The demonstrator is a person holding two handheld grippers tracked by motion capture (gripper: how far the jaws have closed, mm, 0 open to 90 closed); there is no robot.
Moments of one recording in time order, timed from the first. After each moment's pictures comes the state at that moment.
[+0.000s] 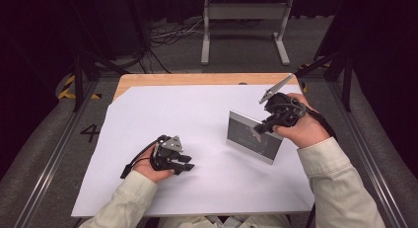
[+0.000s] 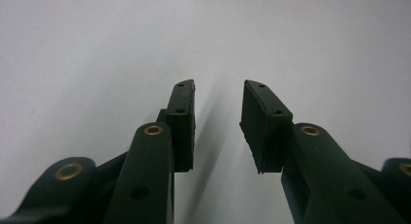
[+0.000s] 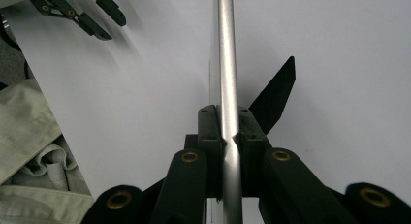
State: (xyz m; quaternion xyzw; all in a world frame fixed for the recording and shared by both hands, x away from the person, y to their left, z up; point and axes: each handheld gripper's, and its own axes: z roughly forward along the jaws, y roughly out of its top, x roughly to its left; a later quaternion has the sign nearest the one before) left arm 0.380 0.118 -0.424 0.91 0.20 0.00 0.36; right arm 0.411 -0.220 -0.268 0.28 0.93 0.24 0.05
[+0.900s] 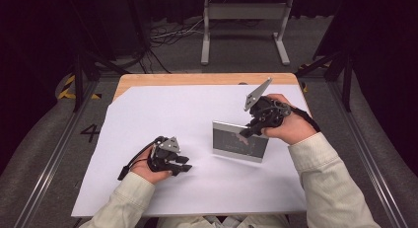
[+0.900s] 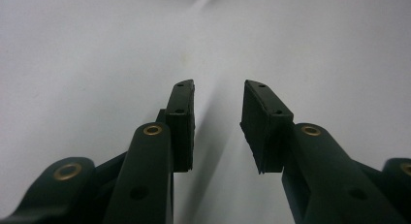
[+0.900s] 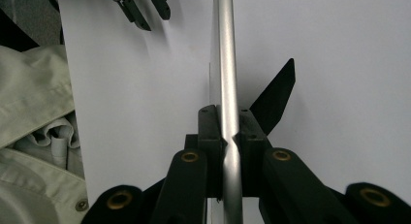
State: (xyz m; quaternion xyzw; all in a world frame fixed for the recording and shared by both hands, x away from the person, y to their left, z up) left arm 0.378 0.124 -0.427 0.91 0.21 0.00 0.35; right arm 0.424 -0.192 -0.285 0.14 0.96 0.25 0.01
